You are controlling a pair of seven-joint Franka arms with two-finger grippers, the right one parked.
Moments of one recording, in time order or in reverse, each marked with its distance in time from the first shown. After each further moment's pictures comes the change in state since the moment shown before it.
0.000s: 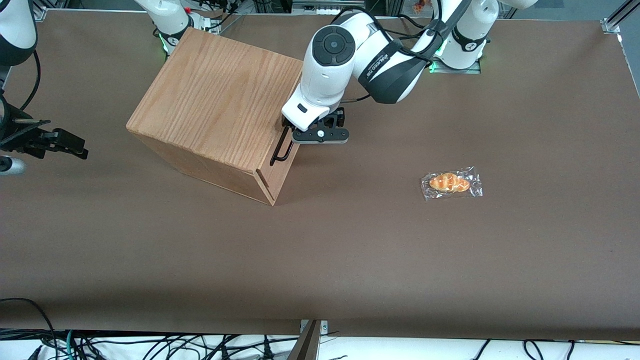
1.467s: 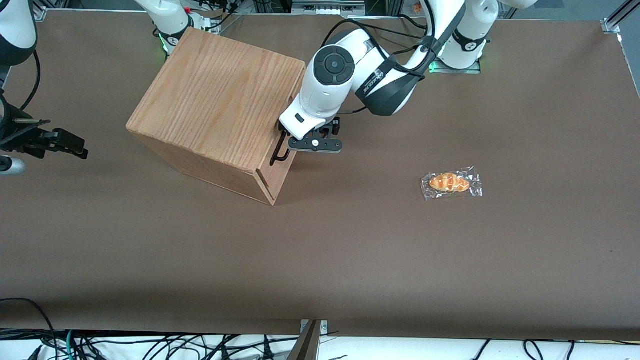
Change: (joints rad) arm 0.001 0.047 0.004 0.002 -0.045 0.044 0.105
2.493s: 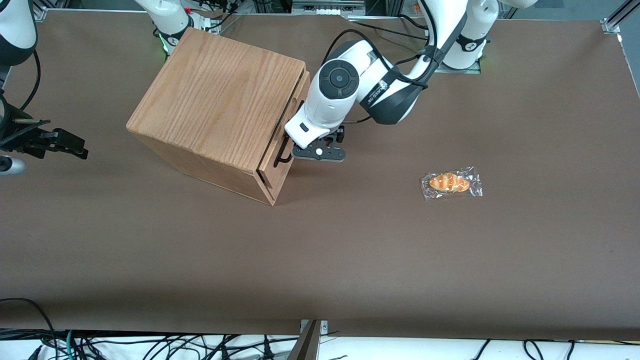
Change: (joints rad) arm 0.027 0.020 0.003 0.000 0.000 -0.001 0.069
